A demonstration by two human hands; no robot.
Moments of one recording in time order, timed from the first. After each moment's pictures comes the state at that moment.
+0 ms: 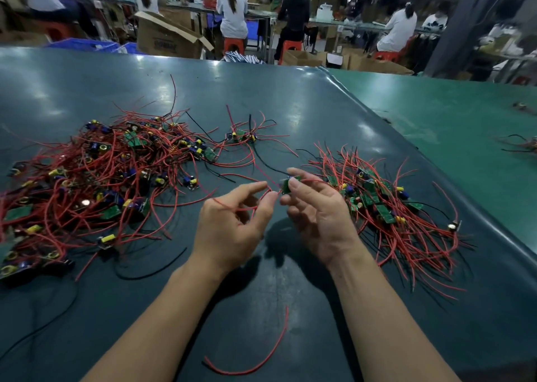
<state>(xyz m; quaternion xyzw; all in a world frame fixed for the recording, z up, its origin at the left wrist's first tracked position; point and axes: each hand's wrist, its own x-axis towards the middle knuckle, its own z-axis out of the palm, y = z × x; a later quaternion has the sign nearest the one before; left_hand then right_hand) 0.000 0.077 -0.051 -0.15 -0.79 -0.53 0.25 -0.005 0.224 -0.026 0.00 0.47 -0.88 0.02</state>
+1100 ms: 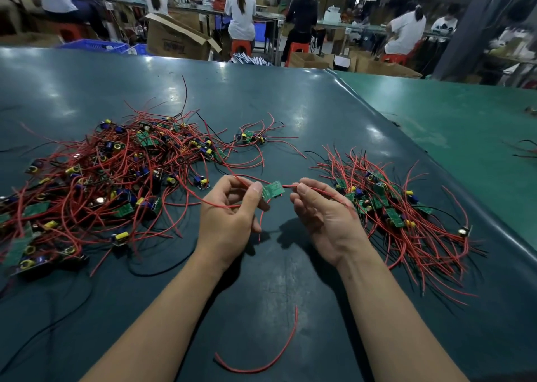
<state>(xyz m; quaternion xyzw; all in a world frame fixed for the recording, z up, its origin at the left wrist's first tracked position) -0.003 0.071 -0.044 -0.06 -0.64 -0.75 0.16 -0.006 0.222 -0.025 0.07 0.45 -0.89 0.01</state>
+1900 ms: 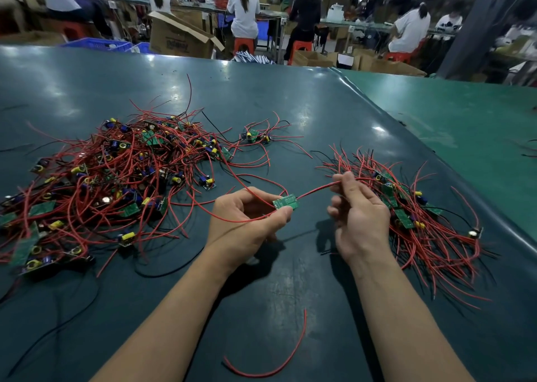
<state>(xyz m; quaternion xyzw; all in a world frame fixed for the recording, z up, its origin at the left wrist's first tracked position) 0.003 0.072 -0.042 -0.09 -0.65 -0.75 0.06 -0.012 0.234 -0.029 0.12 0.48 -0.85 -0.17</state>
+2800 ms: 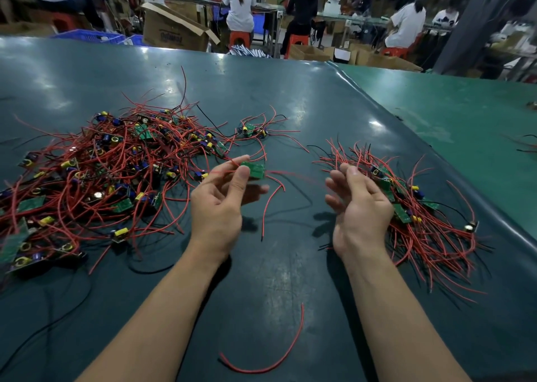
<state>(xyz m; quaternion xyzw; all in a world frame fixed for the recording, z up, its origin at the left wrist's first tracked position) -0.013 0.064 -0.041 -0.04 -0.55 -0.82 0.14 -0.013 0.231 -0.029 0.17 0.50 -0.81 -0.25</state>
